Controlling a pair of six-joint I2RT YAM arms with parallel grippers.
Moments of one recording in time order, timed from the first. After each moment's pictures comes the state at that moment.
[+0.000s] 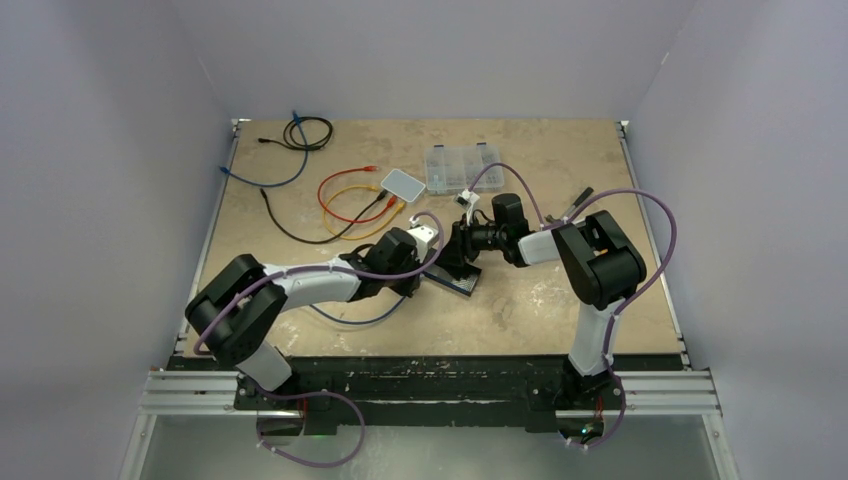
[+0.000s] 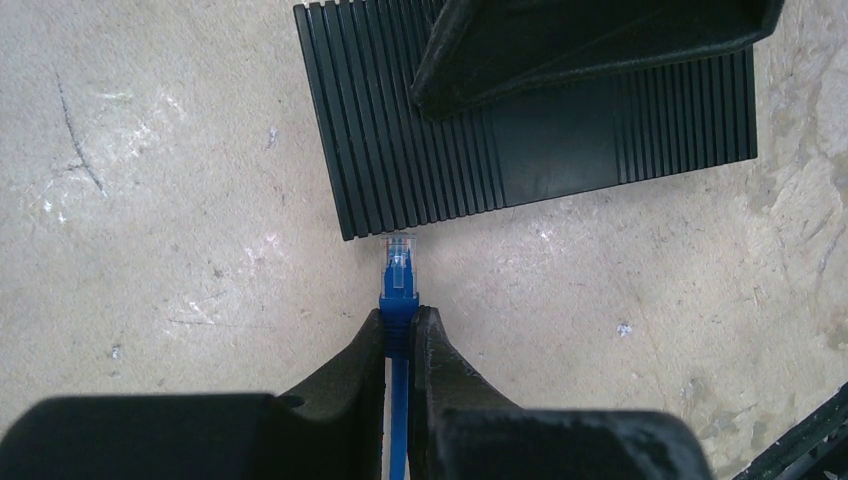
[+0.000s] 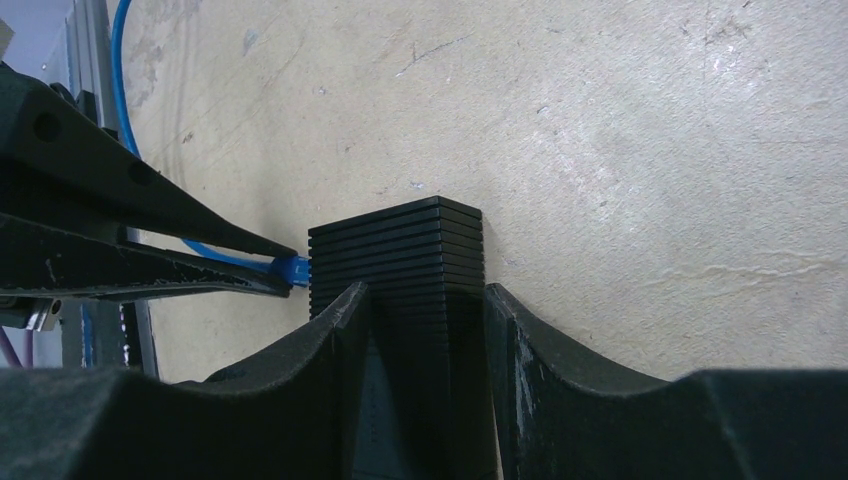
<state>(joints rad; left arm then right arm) -0.80 1.58 0.76 -0.02 0.00 -0.22 0.39 1.92 0.83 0.48 -0.85 0.17</state>
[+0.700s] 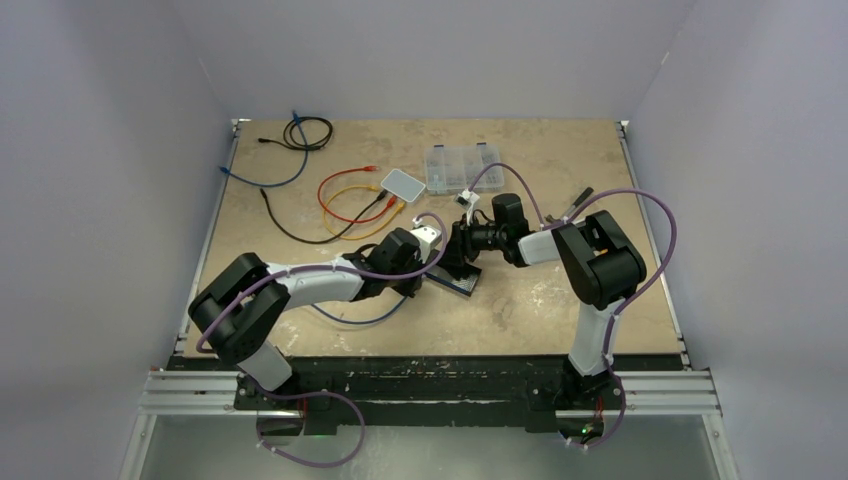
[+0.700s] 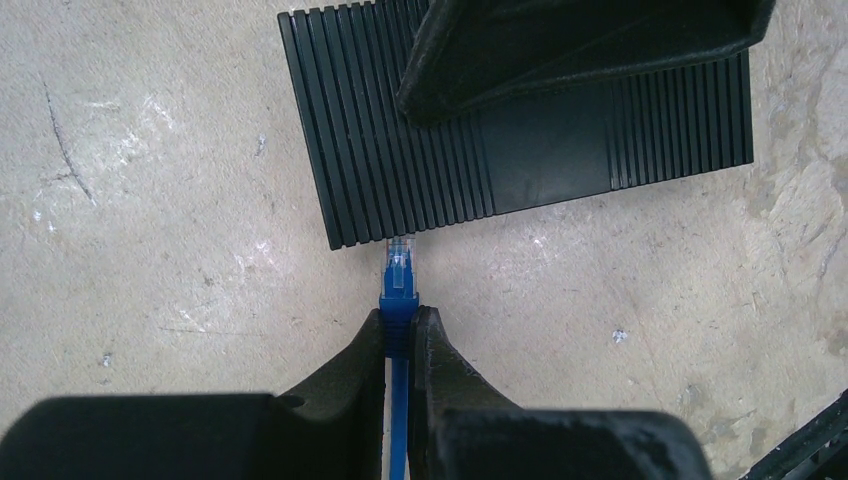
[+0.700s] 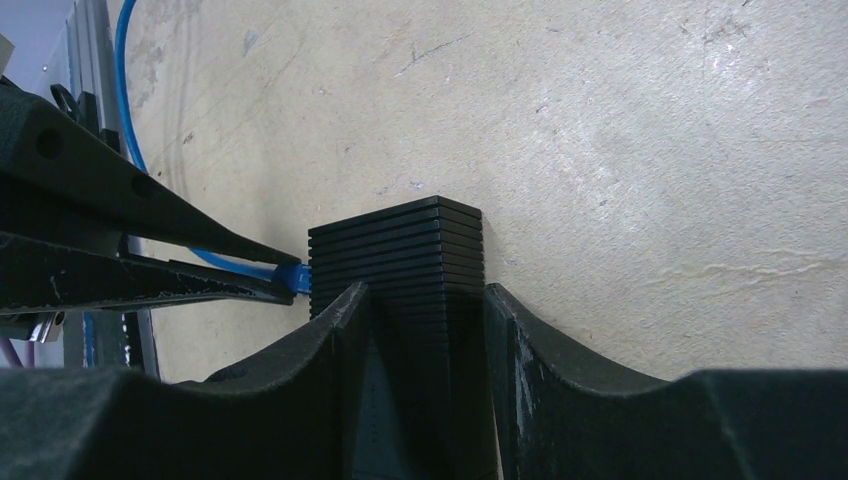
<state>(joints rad) -0.81 1.61 0.78 -0.02 -0.01 -0.22 0.39 1.92 0.83 0.48 -0.85 0.18</state>
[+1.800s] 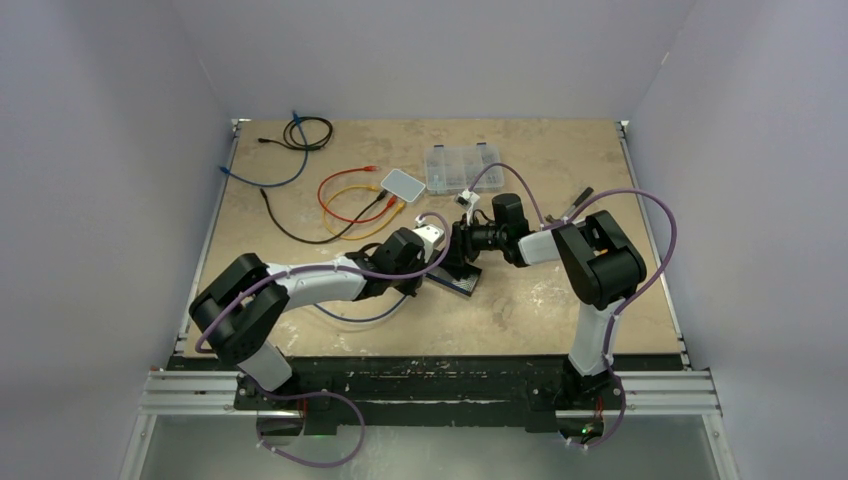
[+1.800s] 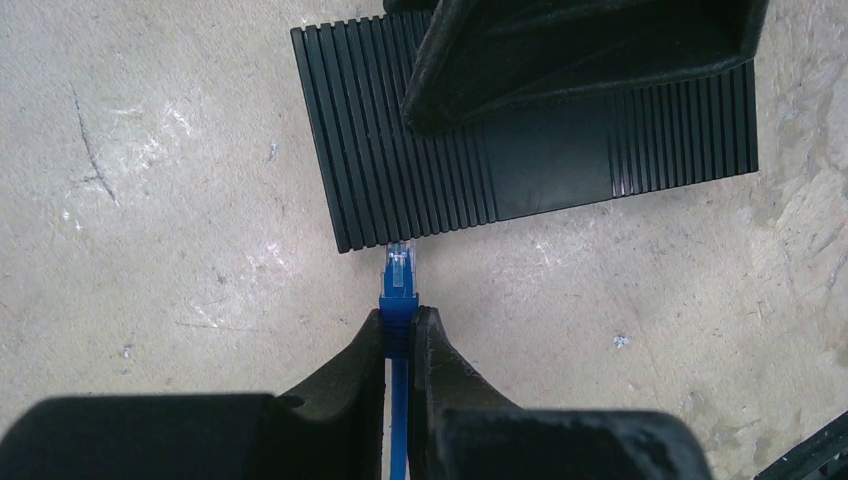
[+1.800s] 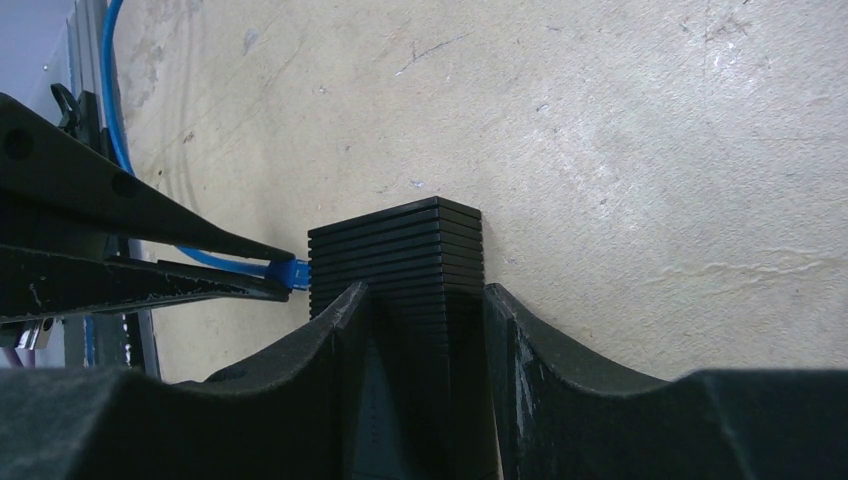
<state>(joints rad) -0.84 1.60 0.82 -0.06 -0.07 -0.22 0.39 1.92 0.83 0.48 -0.85 0.18</state>
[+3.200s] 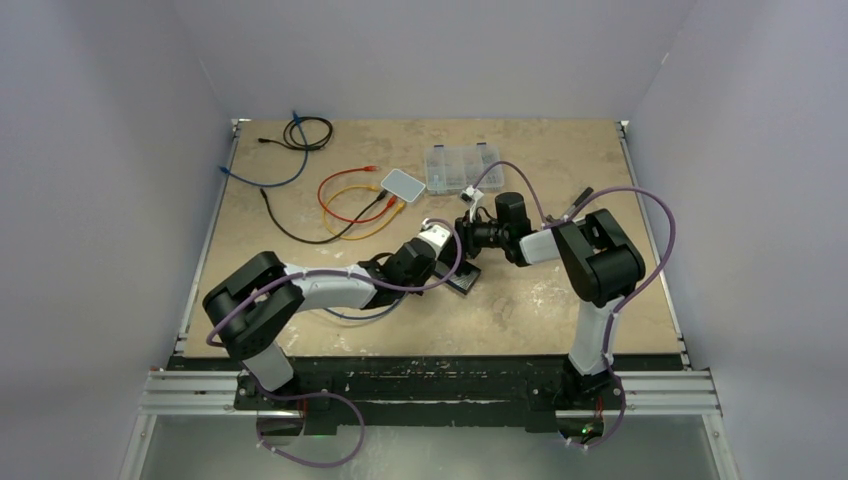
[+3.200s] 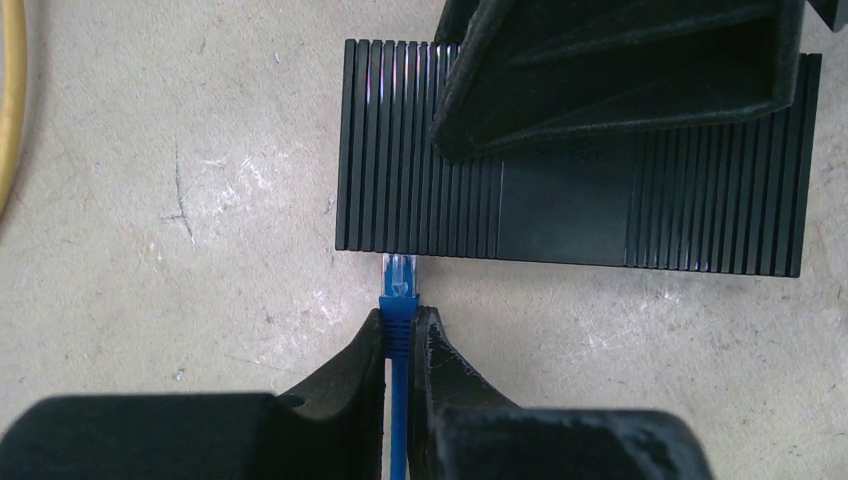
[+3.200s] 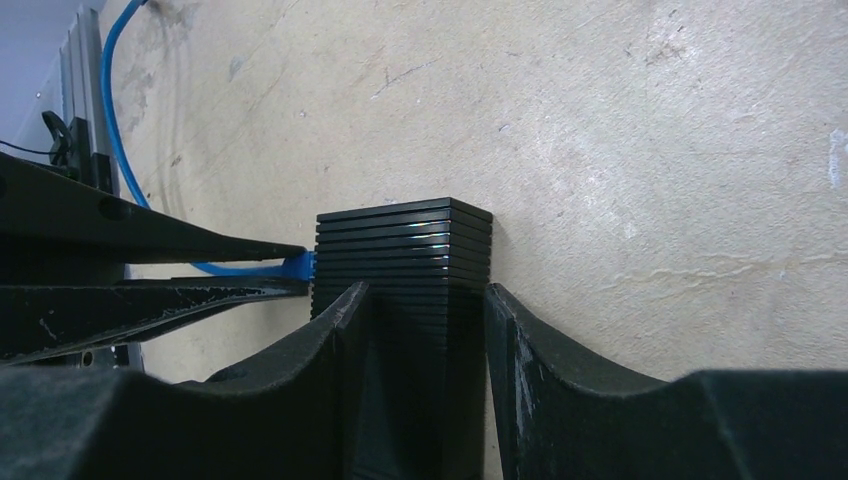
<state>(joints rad) -0.91 1.66 0.80 0.09 -0.34 -0.22 0.38 1.94 0.83 0.54 -0.85 0.21</state>
